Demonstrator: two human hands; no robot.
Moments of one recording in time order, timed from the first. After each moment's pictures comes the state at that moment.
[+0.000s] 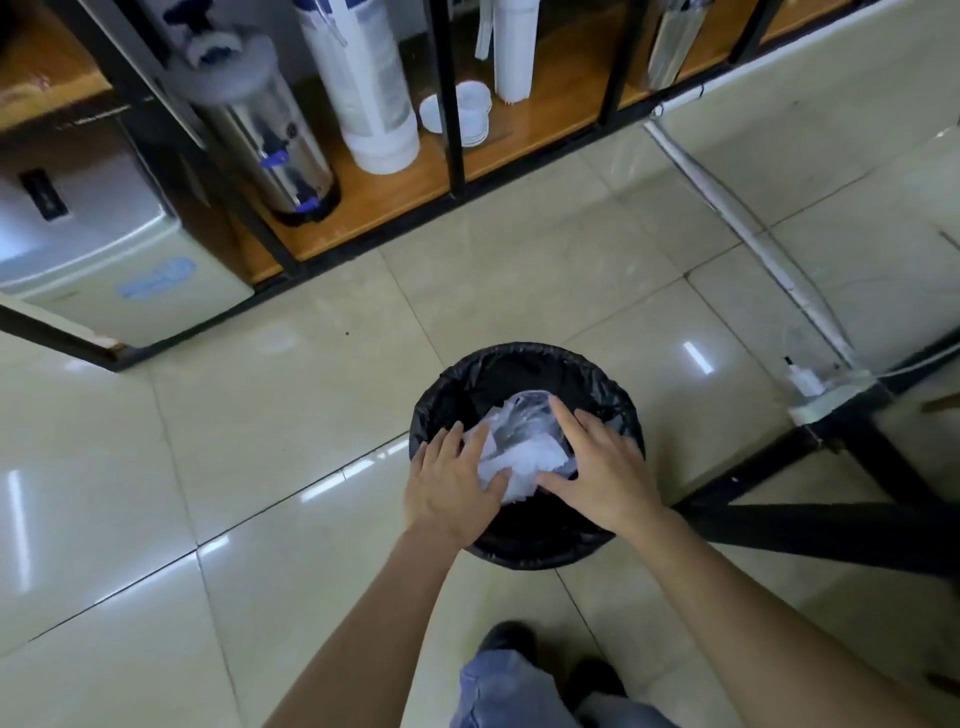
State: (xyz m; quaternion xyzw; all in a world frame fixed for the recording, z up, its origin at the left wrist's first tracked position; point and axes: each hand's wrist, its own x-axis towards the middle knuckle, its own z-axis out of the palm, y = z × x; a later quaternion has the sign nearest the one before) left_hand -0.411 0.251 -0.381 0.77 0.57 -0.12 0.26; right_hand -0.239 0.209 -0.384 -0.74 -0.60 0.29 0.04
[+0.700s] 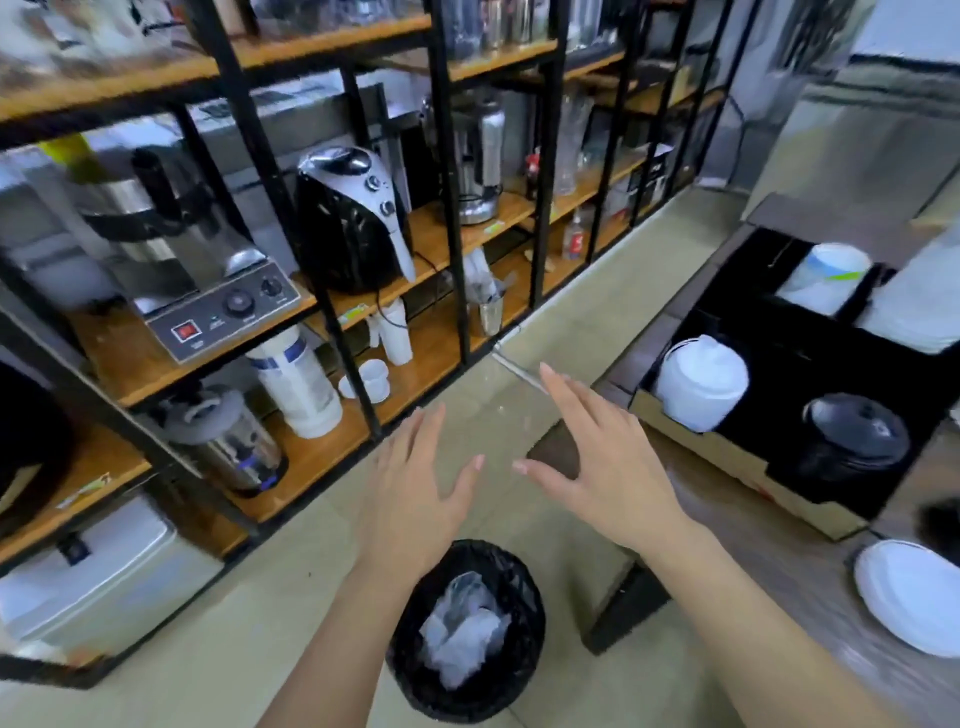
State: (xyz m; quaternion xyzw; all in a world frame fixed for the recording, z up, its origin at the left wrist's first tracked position) left_hand -0.342 0.262 0.049 0.86 0.43 0.18 0.22; right_hand -0.178 0.159 0.063 -0.78 -0.58 -0.01 0.25
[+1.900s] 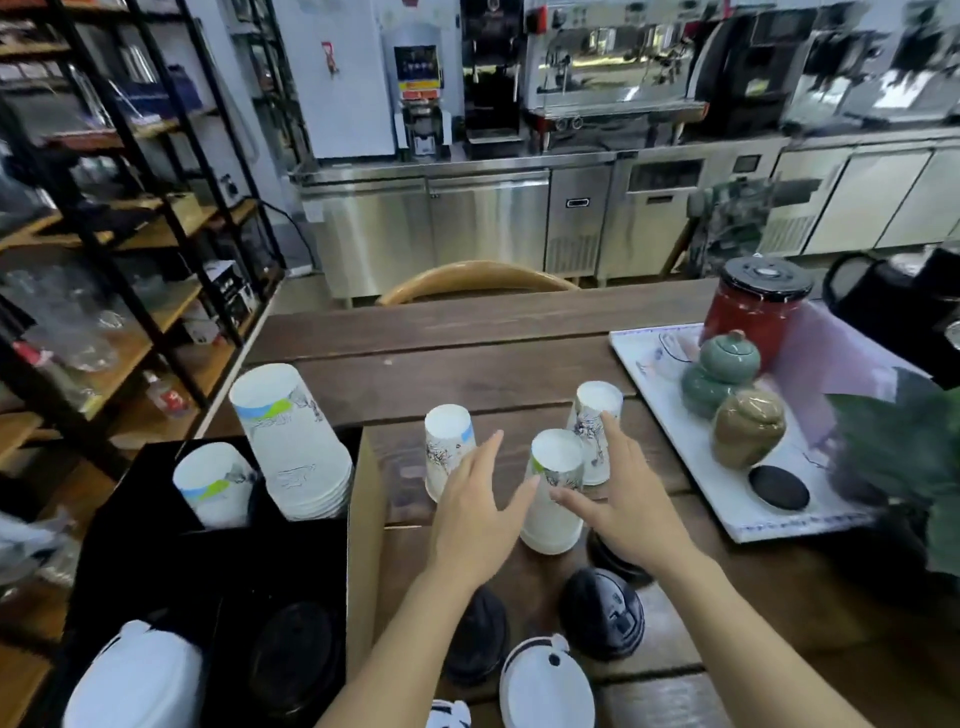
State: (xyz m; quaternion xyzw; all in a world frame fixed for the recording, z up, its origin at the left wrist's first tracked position) left_hand 0.147 -0.049 0.088 0.90 0.00 0.02 0.43; right_hand 0.169 -0.223 0.088 -0.93 -0.09 -0.05 0.36
